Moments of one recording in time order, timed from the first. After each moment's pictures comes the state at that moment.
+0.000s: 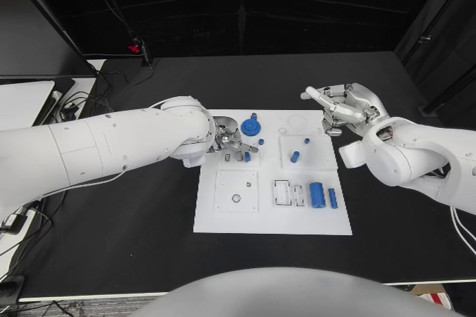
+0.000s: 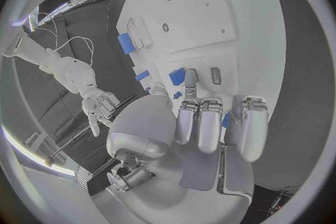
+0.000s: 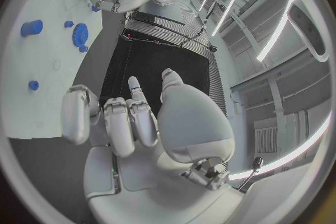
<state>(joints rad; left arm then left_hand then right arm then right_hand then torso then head) 1.37 -0.47 -0.24 1.30 -0.94 0.11 -0.41 1.12 0.23 -0.33 0.29 0.27 0.79 0.08 0.74 0.42 1.47 0.03 1.57 1.31 1.47 -0.01 1.57 1.31 0.01 1.46 0.11 1.57 1.31 1.21 -1.06 -0.09 1.70 -0.30 -0.46 0.34 1.23 0.05 -0.13 0.29 0.34 0.83 0.21 0.16 0.08 1.47 0.14 1.57 1.31 1.47 0.08 1.57 1.31 0.05 1.38 0.19 1.37 1.31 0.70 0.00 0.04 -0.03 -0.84</state>
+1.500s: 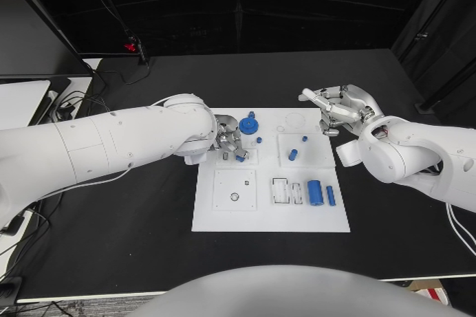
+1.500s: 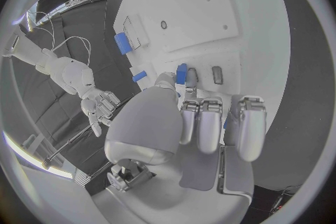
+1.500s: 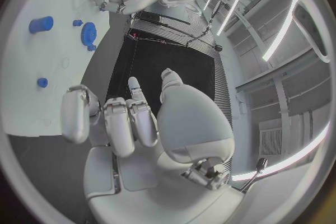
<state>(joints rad) 1.37 -0.44 -0.24 1.26 -0.94 0.13 -0.42 1.43 0.07 -0.15 0.28 0.81 0.82 0.06 0.64 0.51 1.46 0.01 1.57 1.31 1.47 -0.03 1.57 1.31 0.01 1.47 0.08 1.57 1.31 1.20 -1.05 -0.09 1.67 -0.30 -0.46 0.30 1.24 0.05 -0.13 0.29 0.35 0.82 0.21 0.17 0.08 1.47 0.14 1.57 1.31 1.47 0.08 1.57 1.31 0.05 1.38 0.19 1.37 1.31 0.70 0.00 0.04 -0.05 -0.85</state>
